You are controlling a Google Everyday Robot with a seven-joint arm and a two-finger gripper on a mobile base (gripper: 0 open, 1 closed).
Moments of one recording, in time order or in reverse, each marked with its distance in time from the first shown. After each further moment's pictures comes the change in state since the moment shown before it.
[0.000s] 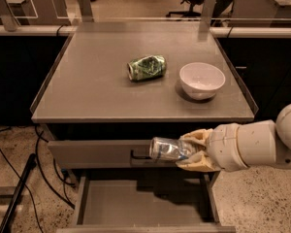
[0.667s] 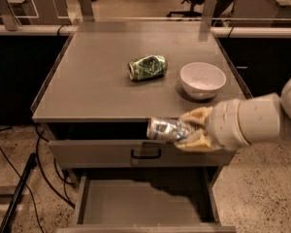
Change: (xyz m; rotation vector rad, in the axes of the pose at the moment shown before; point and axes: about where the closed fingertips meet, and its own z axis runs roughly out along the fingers) arm -0.037 -0.030 -0.020 0.025 0.005 -0.012
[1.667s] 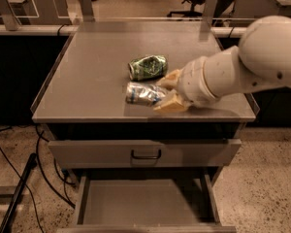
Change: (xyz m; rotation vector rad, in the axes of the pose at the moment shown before) arm -0.066 -0.080 0.024 0.027 0.005 -0.046
